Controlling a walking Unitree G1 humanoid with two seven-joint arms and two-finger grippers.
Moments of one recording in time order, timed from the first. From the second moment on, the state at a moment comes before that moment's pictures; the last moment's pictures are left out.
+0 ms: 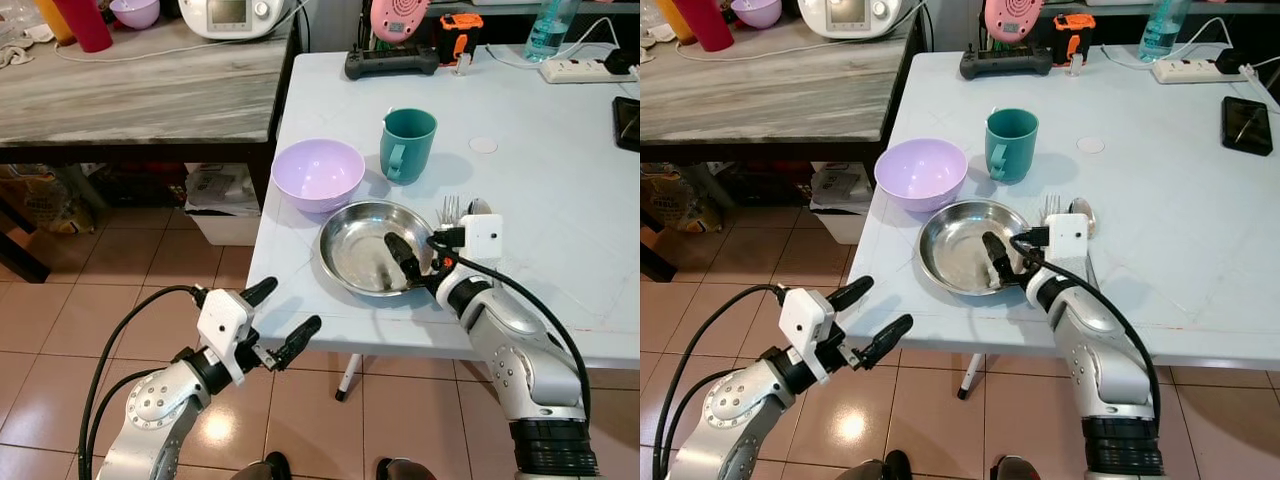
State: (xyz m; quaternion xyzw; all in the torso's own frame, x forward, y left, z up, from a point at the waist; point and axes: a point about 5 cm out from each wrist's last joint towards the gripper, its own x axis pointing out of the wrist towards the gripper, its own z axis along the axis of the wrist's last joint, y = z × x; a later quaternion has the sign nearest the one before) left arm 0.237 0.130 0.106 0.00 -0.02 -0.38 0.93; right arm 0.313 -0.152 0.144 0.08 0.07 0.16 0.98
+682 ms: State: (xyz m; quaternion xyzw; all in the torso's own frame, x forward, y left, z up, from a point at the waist) left arm 0.238 0.127 0.110 0.00 -0.02 -0.40 0.92; right arm 0.314 -0.153 0.140 0.09 0.09 0.17 0.98
